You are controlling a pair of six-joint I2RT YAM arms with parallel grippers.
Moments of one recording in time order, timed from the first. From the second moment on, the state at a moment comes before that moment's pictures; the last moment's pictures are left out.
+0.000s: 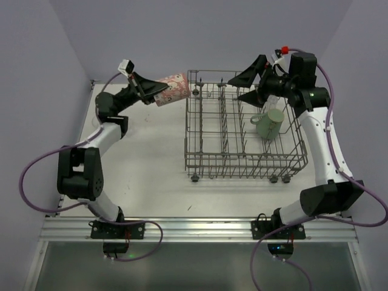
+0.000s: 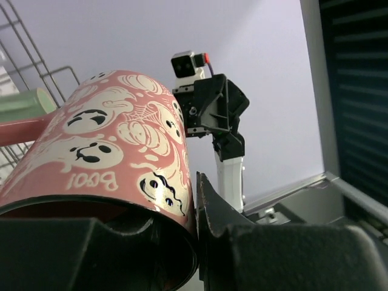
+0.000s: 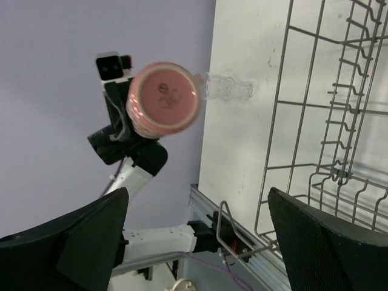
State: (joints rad) left arm -0.11 1.69 1.08 1.20 0.94 -1.90; right arm 0.11 1.52 1.75 -0.69 -0.75 0.88
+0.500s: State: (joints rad) left arm -0.02 1.59 1.59 -0.07 0.85 -0.94; right arm 0.13 1.50 1.65 -0.73 -0.74 0.85
